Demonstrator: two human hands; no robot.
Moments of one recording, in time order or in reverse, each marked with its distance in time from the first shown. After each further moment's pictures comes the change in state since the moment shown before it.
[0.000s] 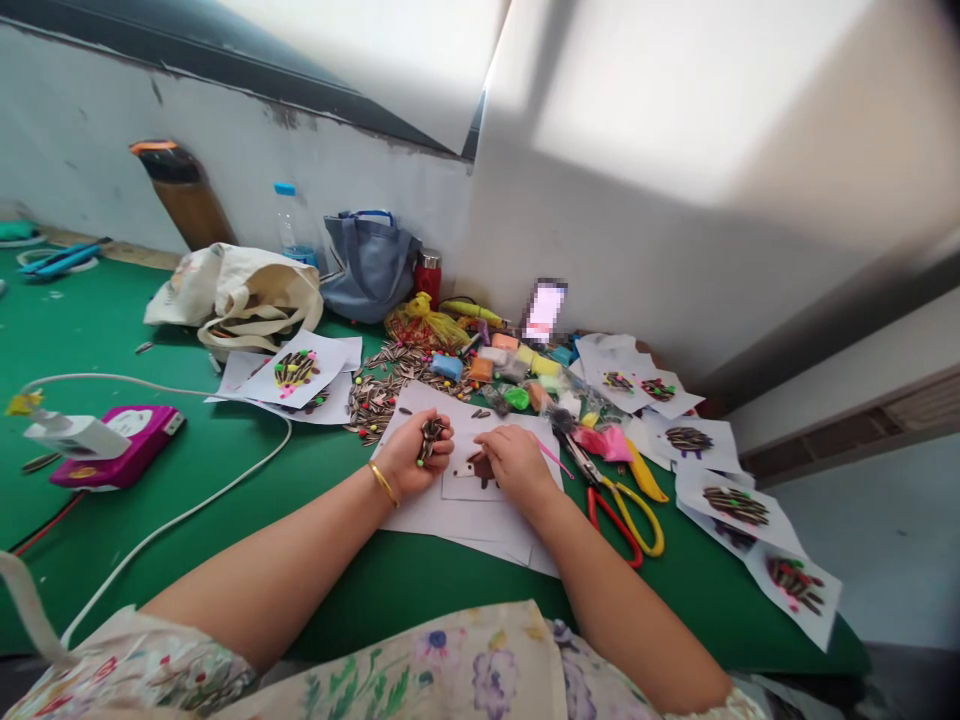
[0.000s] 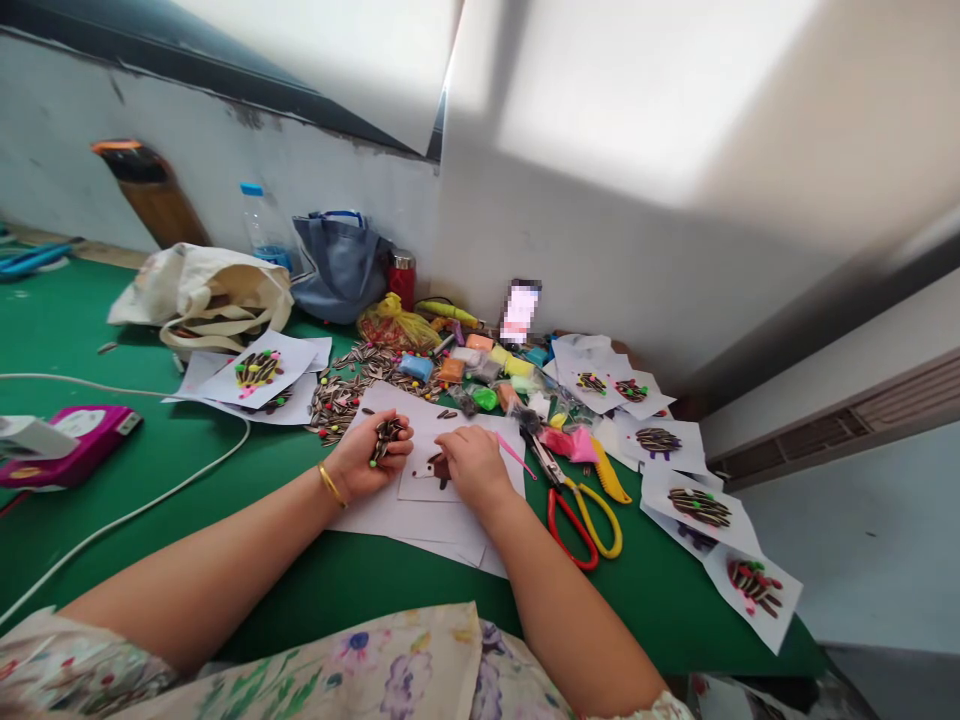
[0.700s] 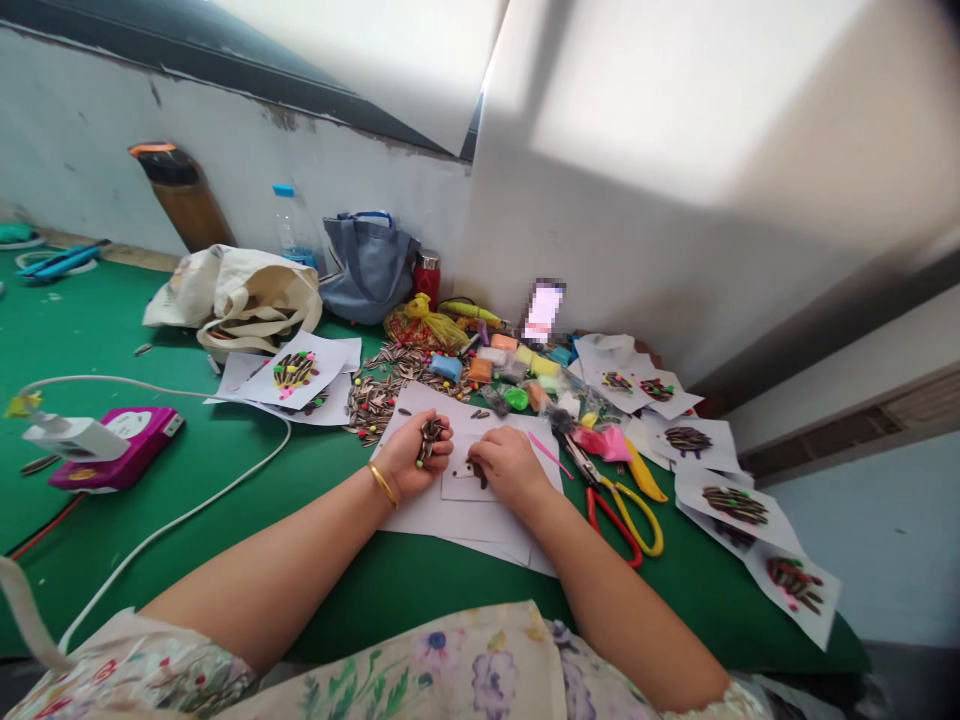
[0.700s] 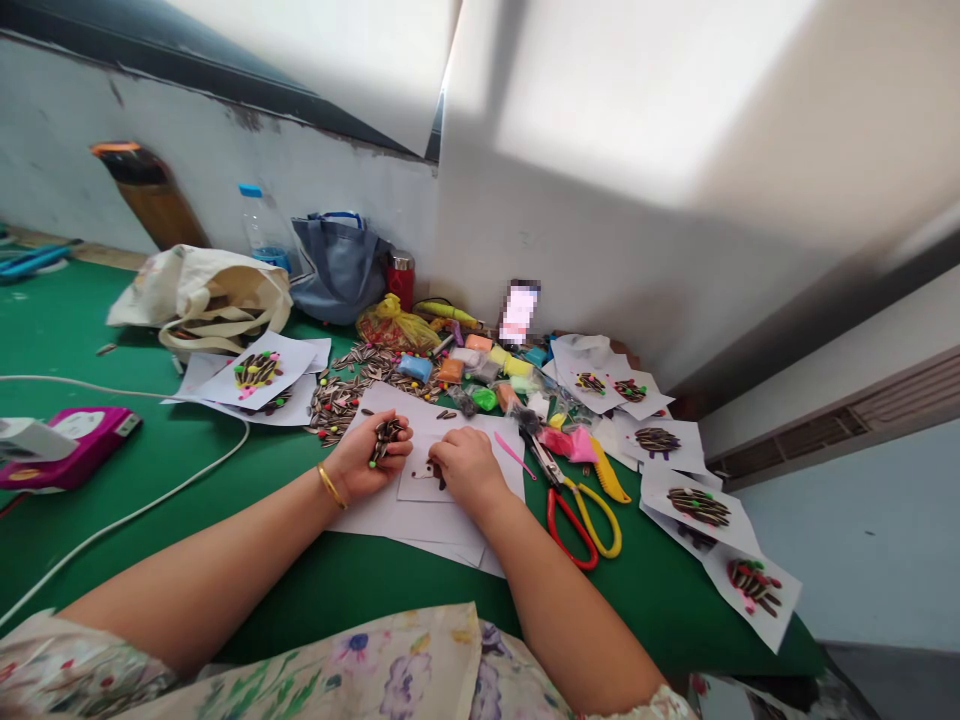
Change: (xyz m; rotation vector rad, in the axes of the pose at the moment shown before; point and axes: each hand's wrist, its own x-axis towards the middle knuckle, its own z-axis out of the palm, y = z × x) left_hand 0.000 0.000 0.000 0.002 0.002 -0.004; right_hand 0.004 0.000 0.007 -0.052 -0.032 -0.089
